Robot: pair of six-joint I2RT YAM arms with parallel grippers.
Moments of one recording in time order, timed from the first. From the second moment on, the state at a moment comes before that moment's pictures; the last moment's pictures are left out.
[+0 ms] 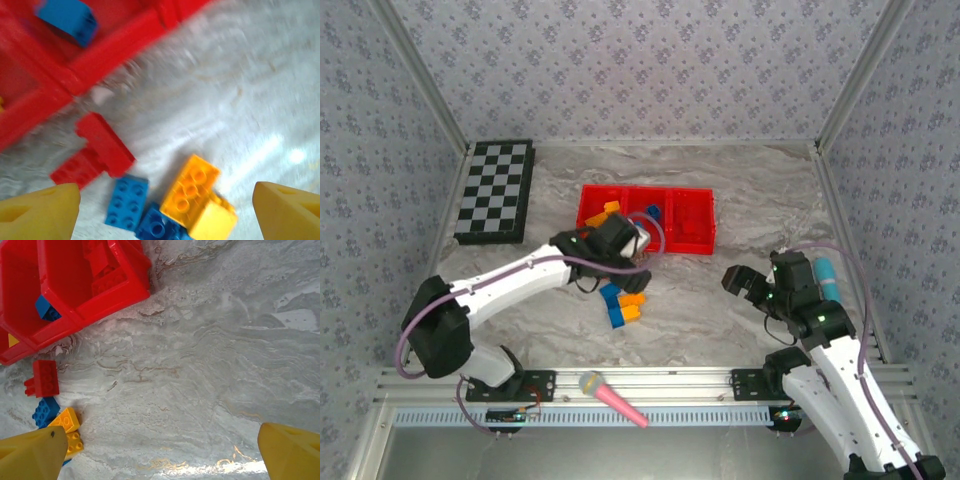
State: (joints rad) left arm -0.91 1.46 1.10 -0.70 -0.05 -0.18; right arm 0.29 0.58 0.62 -0.88 -0.12 0.72
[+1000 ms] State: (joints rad) left arm -1.14 1.80 1.20 -0.87 -0.17 -0.14; right arm 0.33 0.59 0.62 -0.87 -0.12 0.76
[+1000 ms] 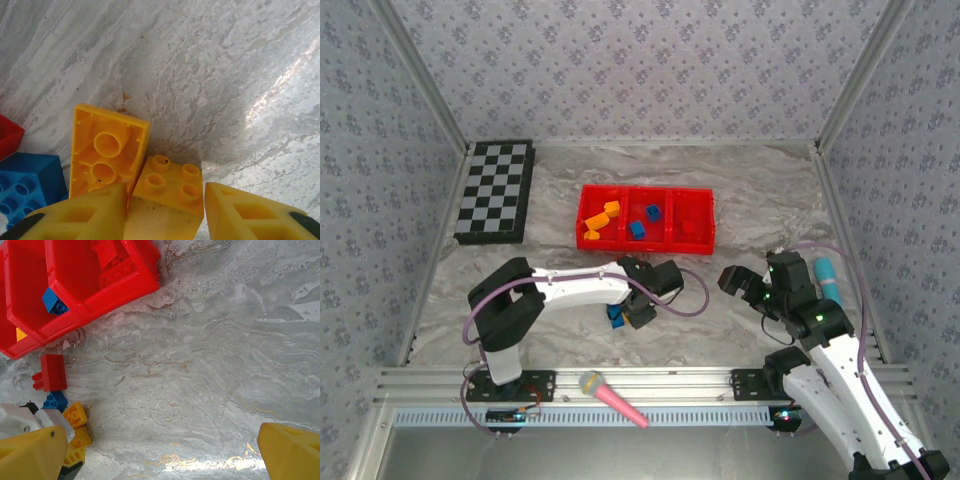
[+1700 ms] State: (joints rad) left arm -1.23 1.80 1.26 -0.88 -0.13 -0.18; right arm 0.33 0.59 0.62 -0.87 -0.10 0.76
